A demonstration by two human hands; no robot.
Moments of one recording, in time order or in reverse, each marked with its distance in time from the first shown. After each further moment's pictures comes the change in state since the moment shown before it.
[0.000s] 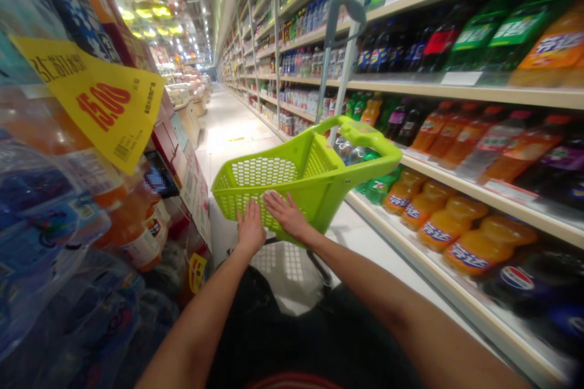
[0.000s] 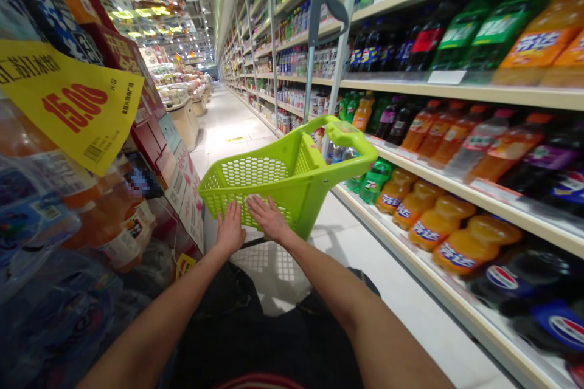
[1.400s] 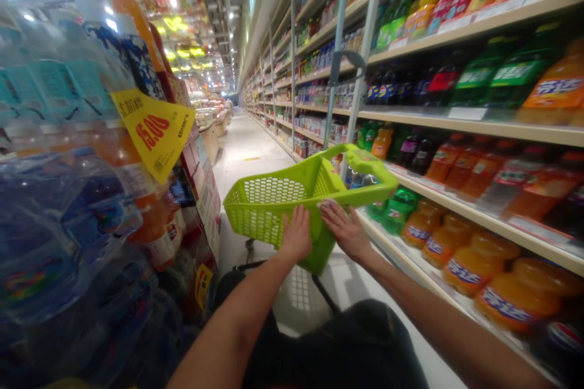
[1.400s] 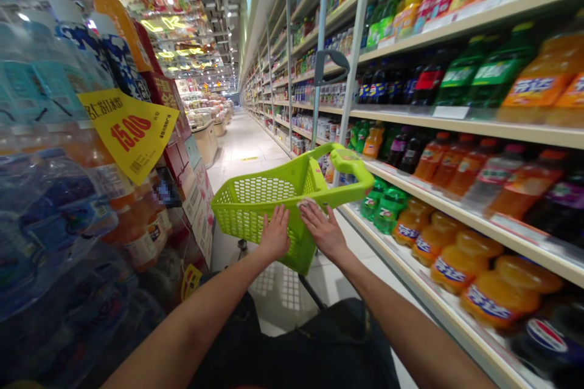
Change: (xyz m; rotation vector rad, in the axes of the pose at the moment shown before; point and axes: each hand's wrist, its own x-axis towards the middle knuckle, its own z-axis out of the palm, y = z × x) left_hand 0.017 0.105 -0.029 -0.053 0.079 0.246; right_hand -0.080 0.084 -0.077 -0.216 0.233 0.096
